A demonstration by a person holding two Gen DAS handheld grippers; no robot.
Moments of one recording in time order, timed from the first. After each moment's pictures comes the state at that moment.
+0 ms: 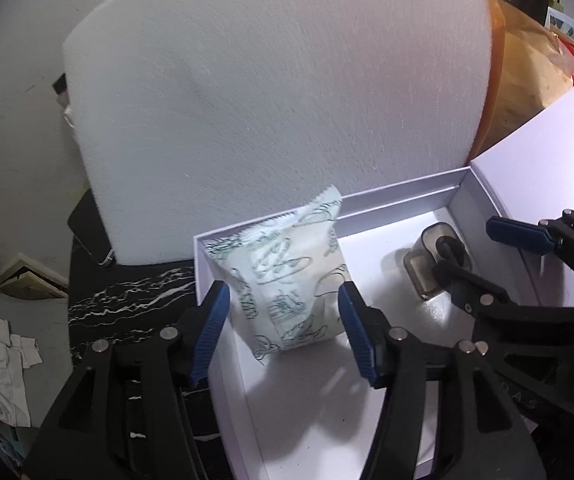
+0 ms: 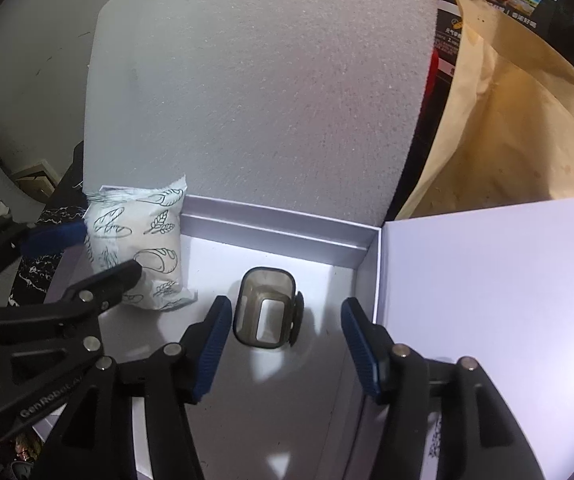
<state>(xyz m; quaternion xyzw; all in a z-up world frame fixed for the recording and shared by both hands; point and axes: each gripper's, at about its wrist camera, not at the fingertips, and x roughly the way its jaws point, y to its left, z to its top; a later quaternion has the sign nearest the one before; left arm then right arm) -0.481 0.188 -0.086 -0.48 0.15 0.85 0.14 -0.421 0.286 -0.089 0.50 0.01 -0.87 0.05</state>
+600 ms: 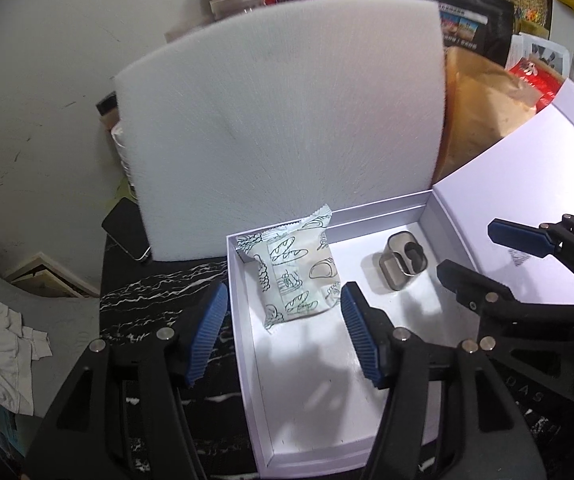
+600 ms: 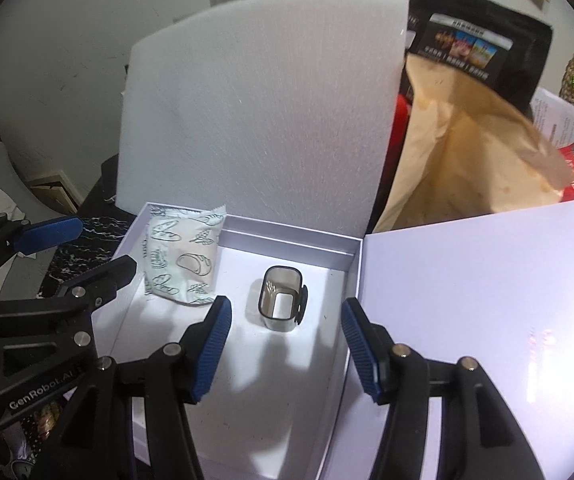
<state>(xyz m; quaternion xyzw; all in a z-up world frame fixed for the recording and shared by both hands) -0.429 0.178 -0.004 -0.44 0.14 0.88 0.12 -0.383 0.279 -0.039 0.46 0.01 -0.89 0.06</state>
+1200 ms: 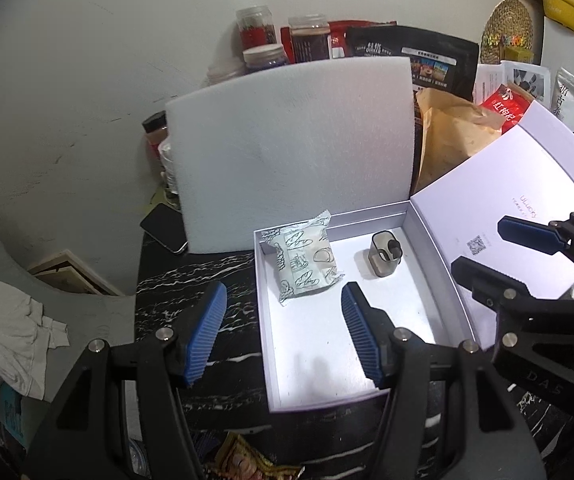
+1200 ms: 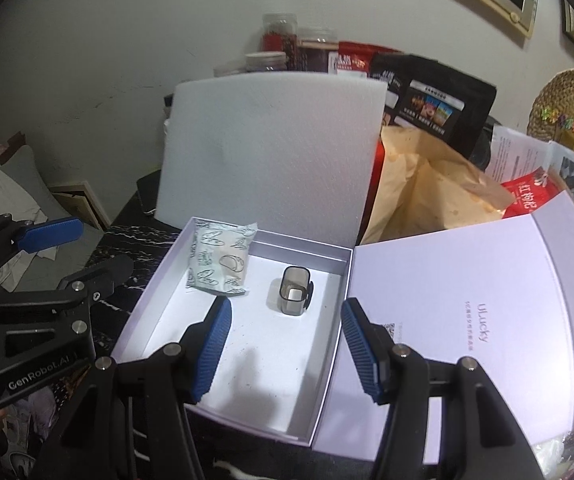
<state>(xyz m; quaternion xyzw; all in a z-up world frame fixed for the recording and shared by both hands) -0.351 0.158 0.062 -0.40 0.13 0.90 0.10 -0.299 0.298 0.031 0.41 0.03 -0.91 0.08</state>
